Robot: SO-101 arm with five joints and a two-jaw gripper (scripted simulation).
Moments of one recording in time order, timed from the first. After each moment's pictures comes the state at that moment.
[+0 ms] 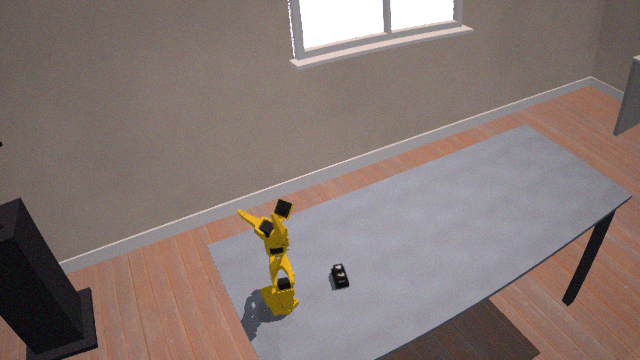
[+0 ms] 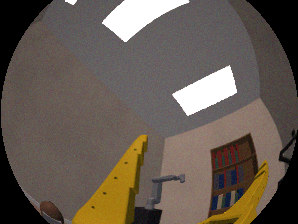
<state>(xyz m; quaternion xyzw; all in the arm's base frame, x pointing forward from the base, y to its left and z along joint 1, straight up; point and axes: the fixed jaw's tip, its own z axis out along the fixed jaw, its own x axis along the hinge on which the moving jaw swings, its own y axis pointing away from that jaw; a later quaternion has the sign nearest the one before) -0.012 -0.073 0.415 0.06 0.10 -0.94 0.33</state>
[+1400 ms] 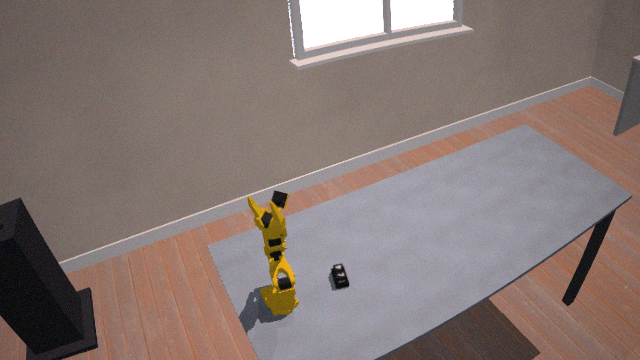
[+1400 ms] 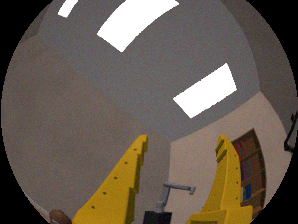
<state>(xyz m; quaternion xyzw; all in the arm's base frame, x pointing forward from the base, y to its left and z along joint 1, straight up) 0.001 -0.028 0.412 0.05 0.08 -0.92 0.37</state>
